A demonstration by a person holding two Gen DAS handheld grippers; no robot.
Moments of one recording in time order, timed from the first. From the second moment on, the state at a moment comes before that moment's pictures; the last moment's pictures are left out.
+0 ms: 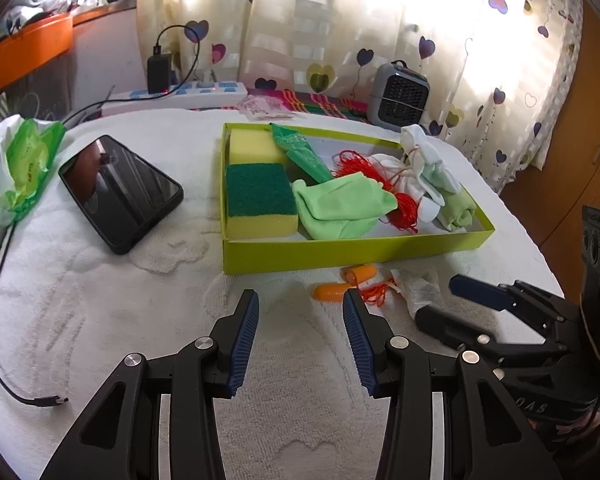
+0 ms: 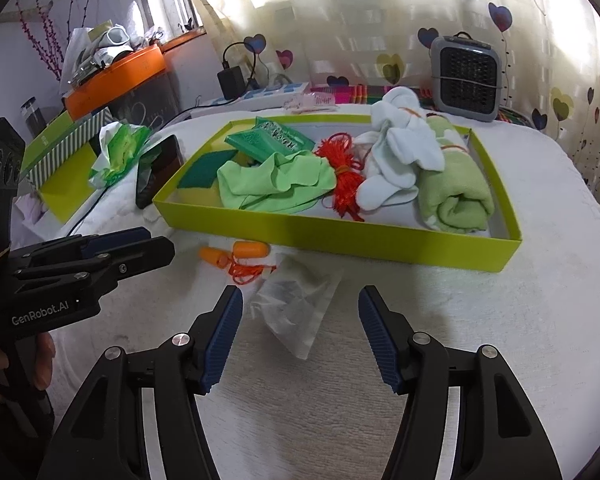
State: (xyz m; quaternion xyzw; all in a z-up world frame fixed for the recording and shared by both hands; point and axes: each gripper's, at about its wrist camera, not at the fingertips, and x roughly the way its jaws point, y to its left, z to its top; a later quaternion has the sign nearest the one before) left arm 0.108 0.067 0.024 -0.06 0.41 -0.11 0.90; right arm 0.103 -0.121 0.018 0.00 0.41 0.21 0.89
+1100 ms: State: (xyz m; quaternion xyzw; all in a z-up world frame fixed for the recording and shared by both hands) left arm 0.117 0.062 0.011 -0.06 0.43 -0.12 0.89; right arm 0.112 -0.114 0.011 -0.05 0.42 0.17 0.89
